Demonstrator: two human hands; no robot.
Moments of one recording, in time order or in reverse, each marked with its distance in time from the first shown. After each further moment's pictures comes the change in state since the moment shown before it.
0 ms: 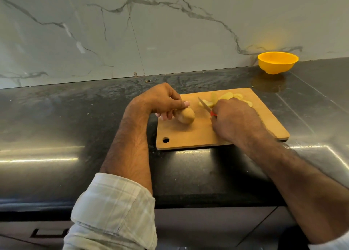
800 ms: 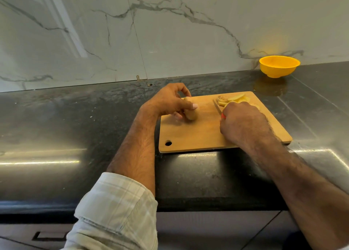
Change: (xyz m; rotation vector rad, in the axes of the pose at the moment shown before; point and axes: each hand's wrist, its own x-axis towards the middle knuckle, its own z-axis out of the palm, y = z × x) left_hand 0.010 0.006 0.013 -0.337 0.133 0.049; right_hand 0.002 0.011 0.004 0.028 0.013 0.081
